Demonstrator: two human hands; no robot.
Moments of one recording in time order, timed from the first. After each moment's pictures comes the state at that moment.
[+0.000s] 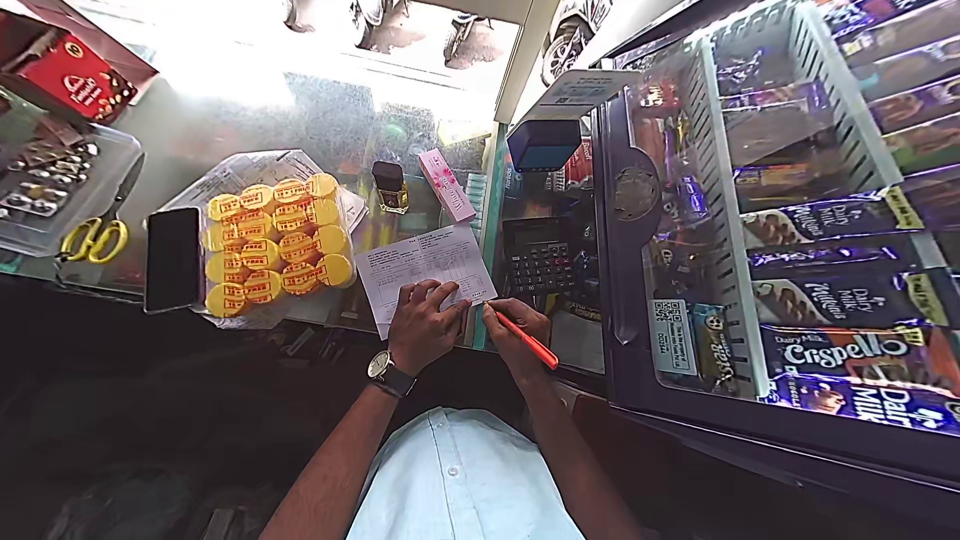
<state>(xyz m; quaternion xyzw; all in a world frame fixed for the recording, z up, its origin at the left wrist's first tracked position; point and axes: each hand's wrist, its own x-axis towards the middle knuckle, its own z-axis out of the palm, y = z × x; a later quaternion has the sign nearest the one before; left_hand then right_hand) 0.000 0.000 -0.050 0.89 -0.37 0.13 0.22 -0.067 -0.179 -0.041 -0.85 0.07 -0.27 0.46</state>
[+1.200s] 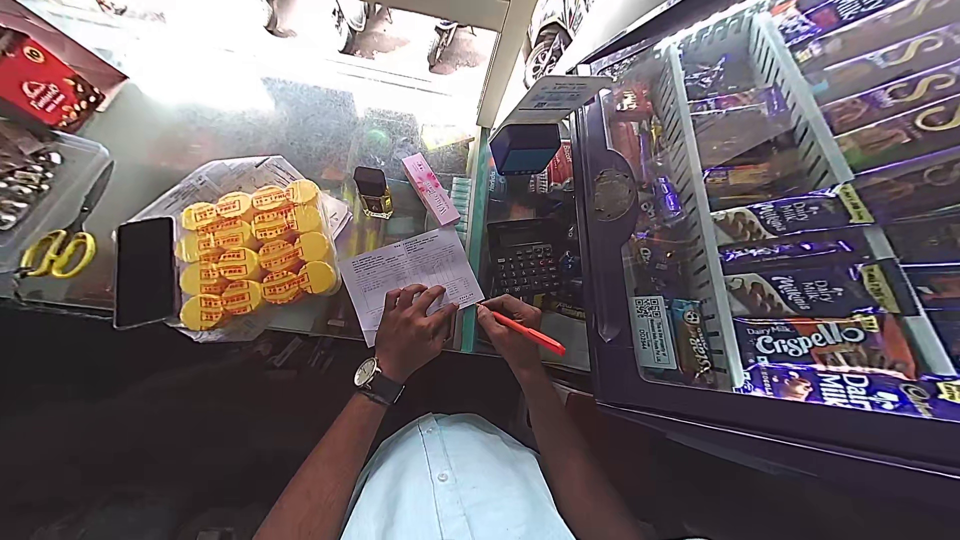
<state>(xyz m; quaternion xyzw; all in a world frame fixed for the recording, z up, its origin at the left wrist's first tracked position) 0.000 0.000 -0.050 0.89 -0.37 0.14 0.21 -0.061 -0.199 -0.041 -0.82 0.06 -0.25 0.51</state>
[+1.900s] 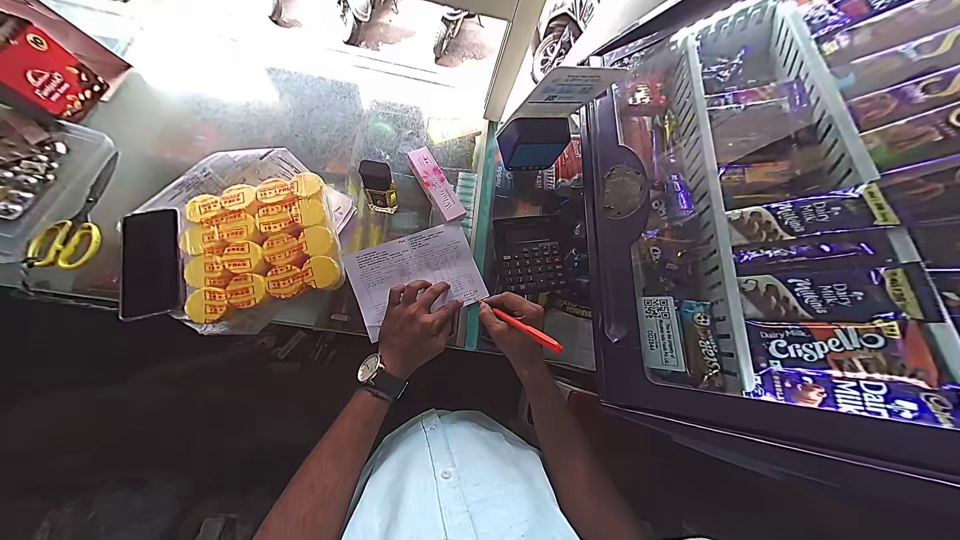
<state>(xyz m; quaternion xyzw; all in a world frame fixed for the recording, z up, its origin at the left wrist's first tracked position) 0.000 0.000 -0.050 0.90 -0.37 0.13 0.22 -0.059 -0.197 -0.042 -0.84 0.05 -0.24 0.49</state>
